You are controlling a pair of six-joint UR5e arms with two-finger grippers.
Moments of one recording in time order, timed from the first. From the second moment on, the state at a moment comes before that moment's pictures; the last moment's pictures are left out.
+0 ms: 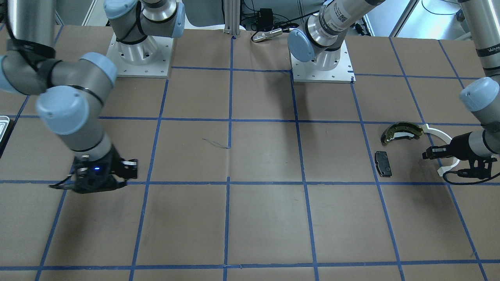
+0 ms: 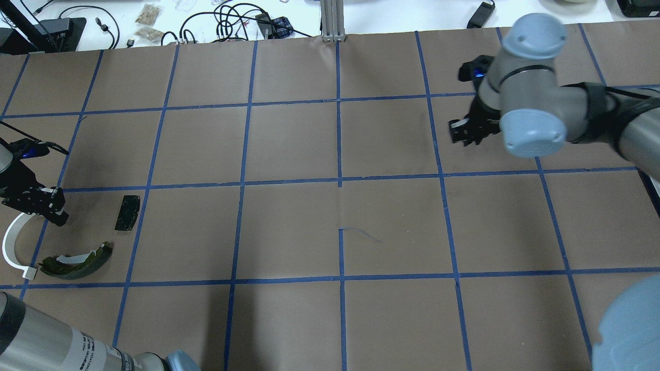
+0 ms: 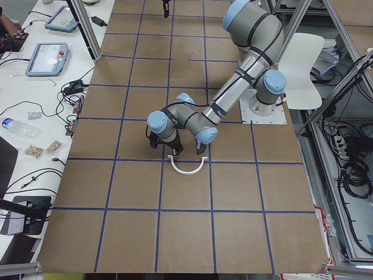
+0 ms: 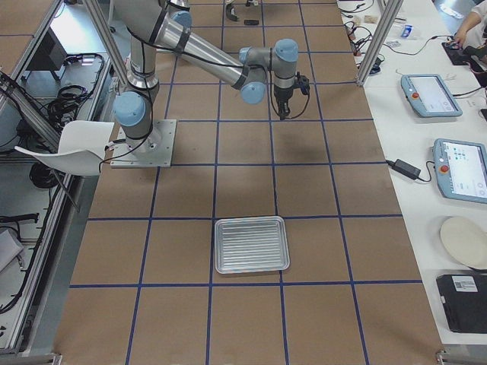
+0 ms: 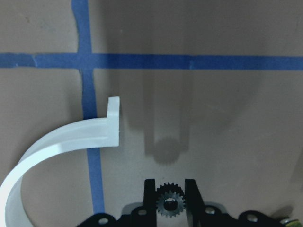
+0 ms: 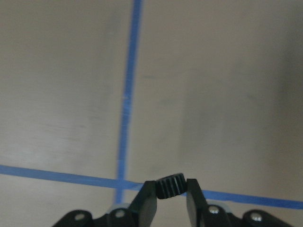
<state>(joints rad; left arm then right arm) -0.83 -2.06 -1.71 -1.22 1.68 0.70 1.59 -1.24 1.83 -2.23 -1.58 -0.10</state>
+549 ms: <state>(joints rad) -0.84 -2.05 -1.73 -1.20 1.68 0.69 2.01 -1.12 1.81 -2.36 -1.53 0.40</state>
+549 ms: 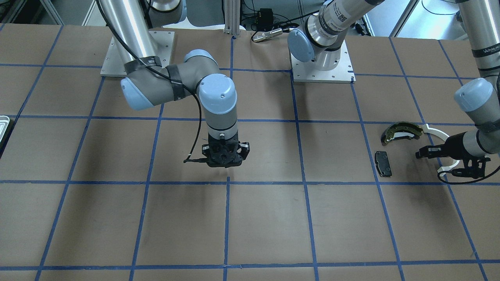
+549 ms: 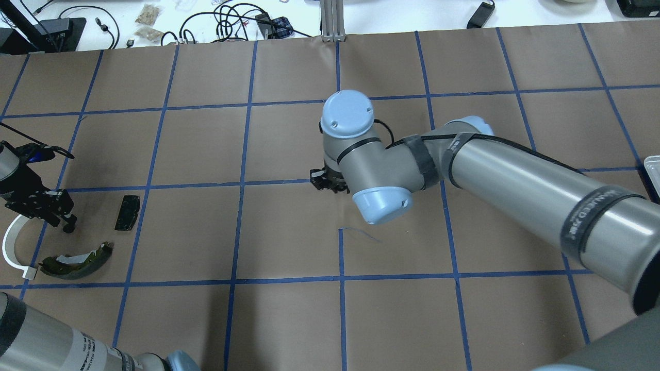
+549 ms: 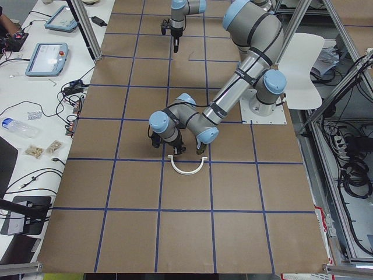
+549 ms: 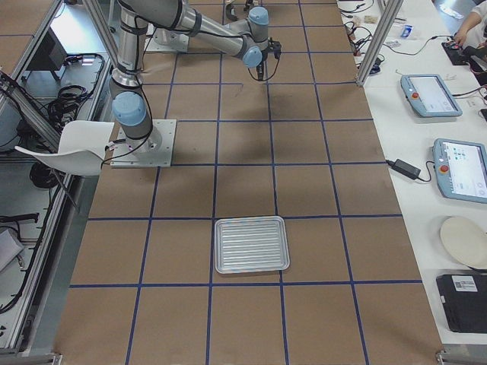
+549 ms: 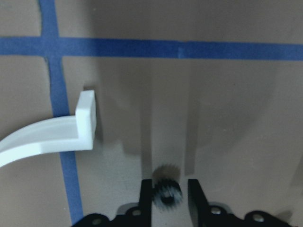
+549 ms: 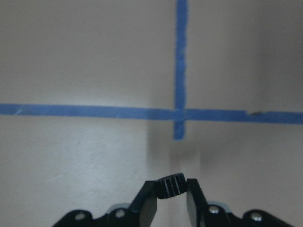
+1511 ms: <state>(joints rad) -1.15 -1.89 -1.66 -1.25 1.67 0.51 1.61 -1.43 1.79 -2.00 -1.49 -0.02</state>
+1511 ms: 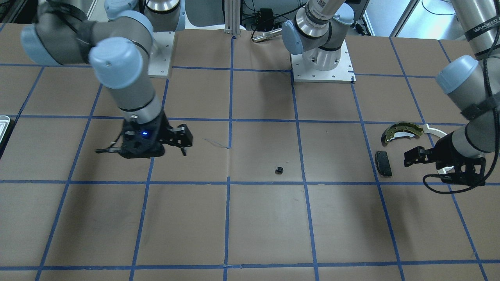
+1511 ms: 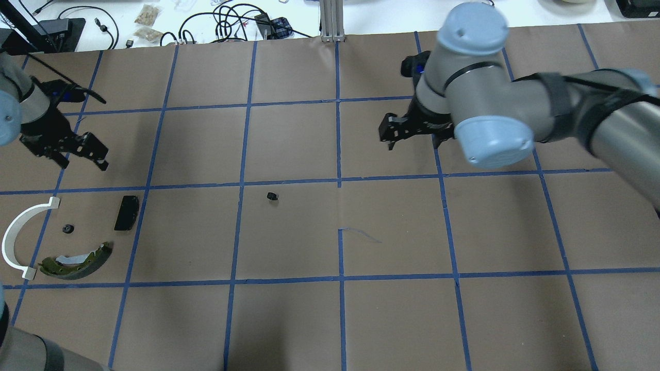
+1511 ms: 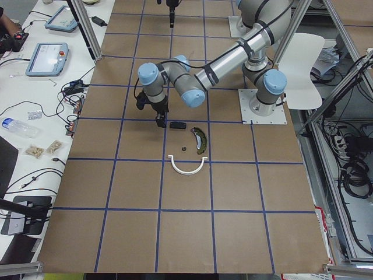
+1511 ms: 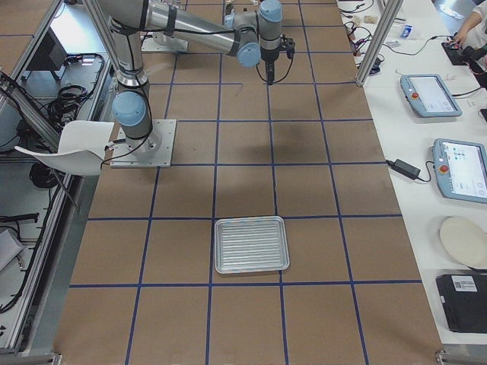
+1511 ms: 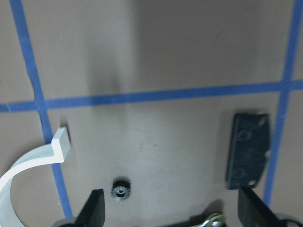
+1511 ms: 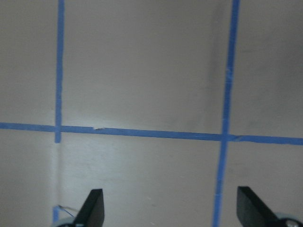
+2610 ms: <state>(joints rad) -1.63 -1.98 -1.67 -1.17 1.59 -0.04 1.60 -1.64 1.63 -1.63 -1.63 -0.22</state>
